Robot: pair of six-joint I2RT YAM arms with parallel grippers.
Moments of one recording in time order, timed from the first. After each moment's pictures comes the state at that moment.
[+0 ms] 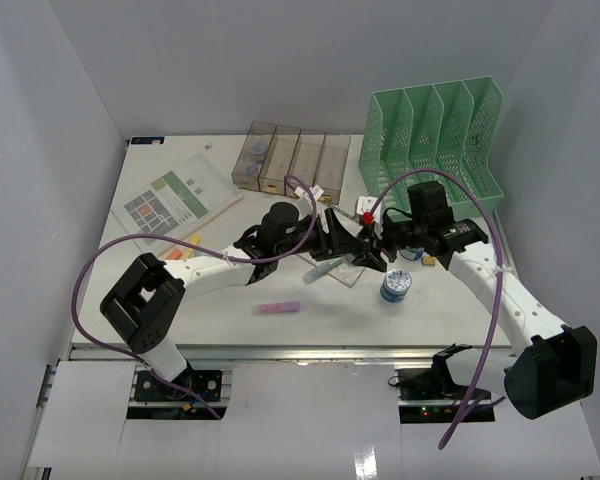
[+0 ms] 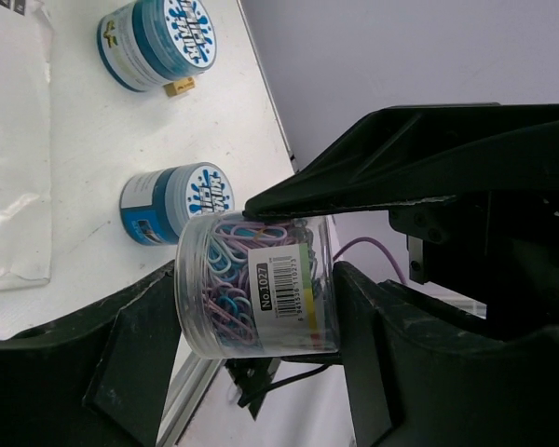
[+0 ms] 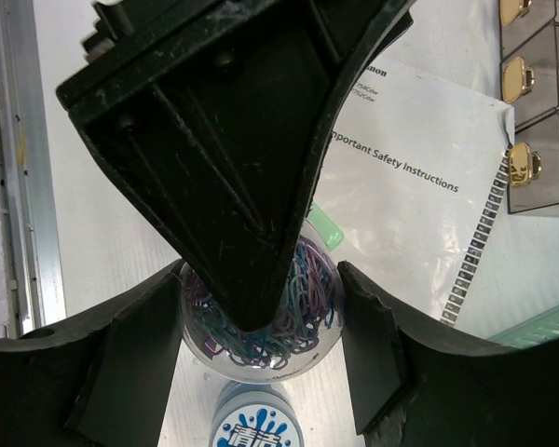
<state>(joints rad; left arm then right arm) -0.79 1.63 0.95 0.44 0.42 -1.00 0.39 1.19 1.00 -0.59 -0.79 -0.77</state>
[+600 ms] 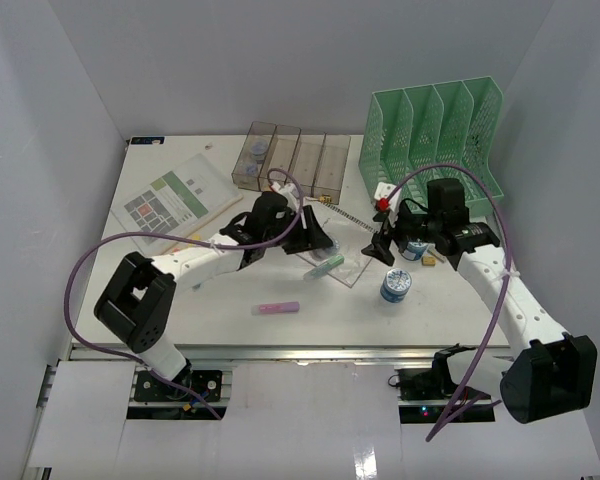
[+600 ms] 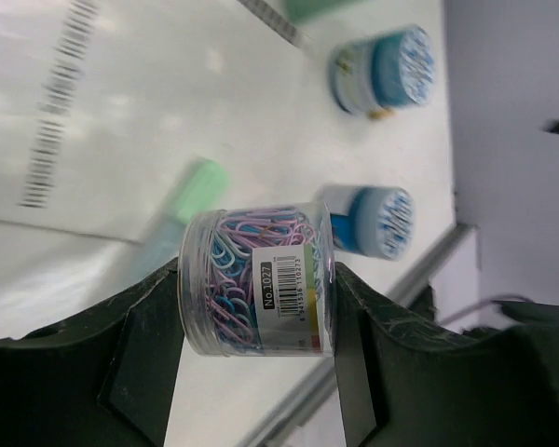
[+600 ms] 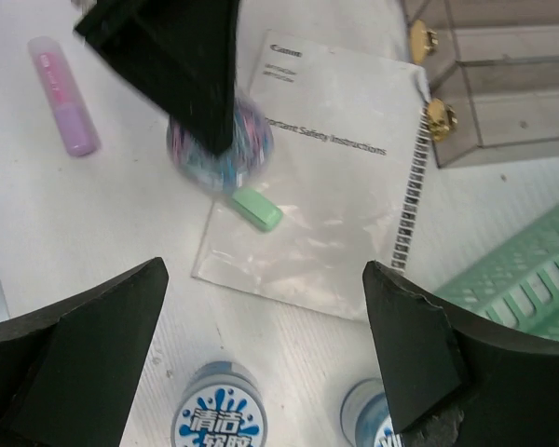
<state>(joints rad) -0.71 1.62 1.01 0.08 0.28 -0.79 0.31 1.17 0.96 -0.48 -0.75 -0.69</state>
